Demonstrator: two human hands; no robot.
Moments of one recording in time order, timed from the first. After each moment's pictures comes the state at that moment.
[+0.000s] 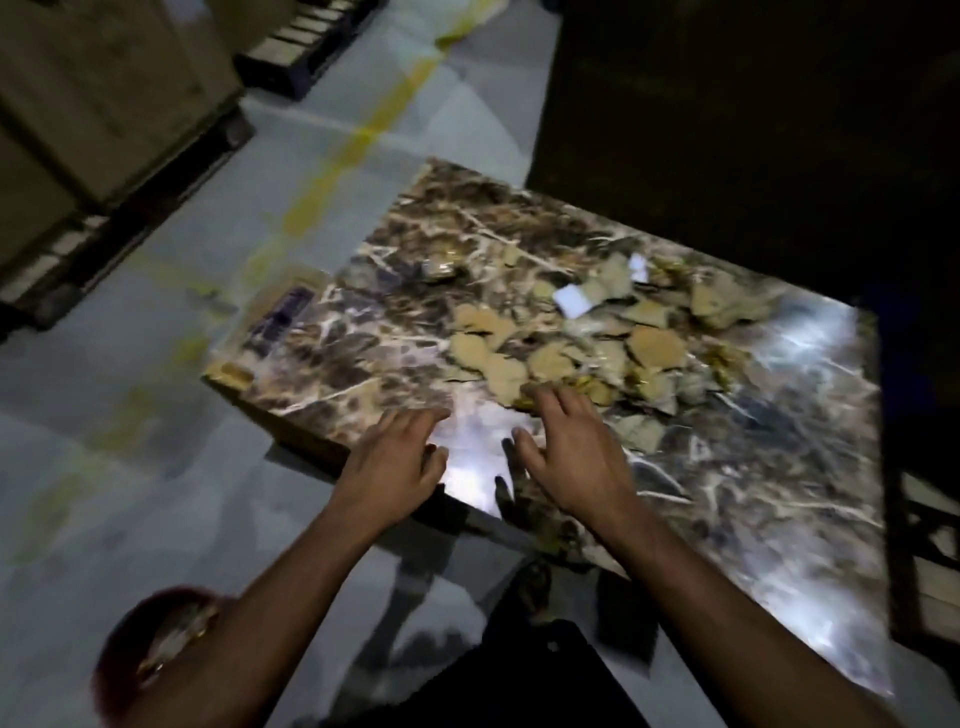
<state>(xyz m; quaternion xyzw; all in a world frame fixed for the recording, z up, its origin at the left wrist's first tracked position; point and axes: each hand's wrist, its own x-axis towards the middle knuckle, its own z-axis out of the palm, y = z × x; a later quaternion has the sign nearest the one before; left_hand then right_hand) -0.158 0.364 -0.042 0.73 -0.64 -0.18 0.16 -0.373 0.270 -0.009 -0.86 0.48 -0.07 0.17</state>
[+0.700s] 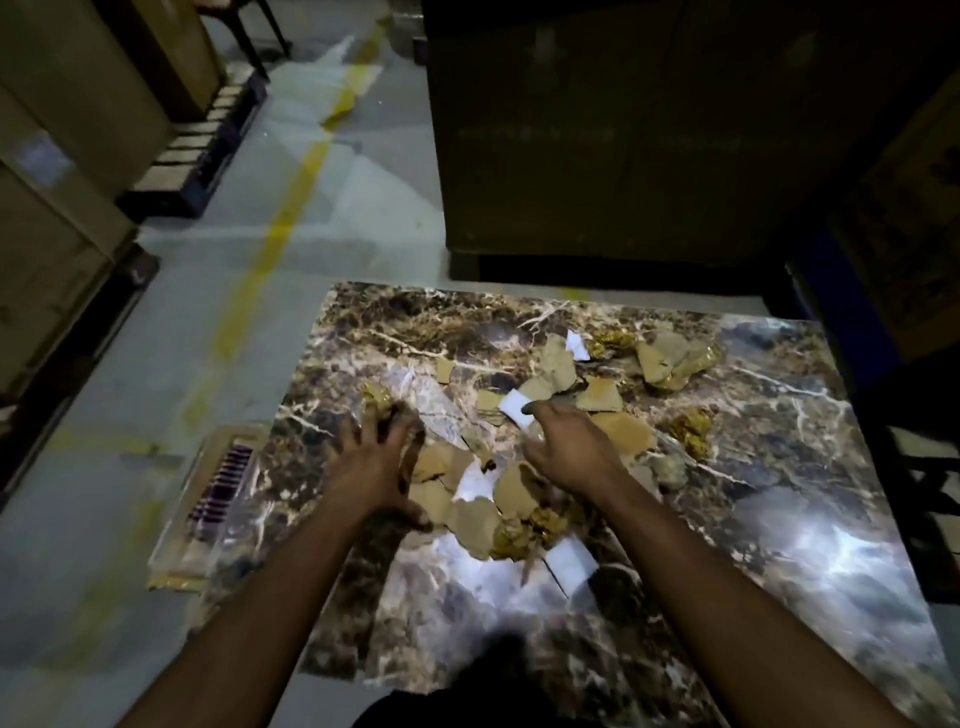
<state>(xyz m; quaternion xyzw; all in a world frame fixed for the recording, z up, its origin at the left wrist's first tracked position) -0.118 0.120 -0.053 0.72 -0.64 -0.20 -0.17 -0.399 0.067 -0.049 -0.79 0.56 -0.02 0.25</state>
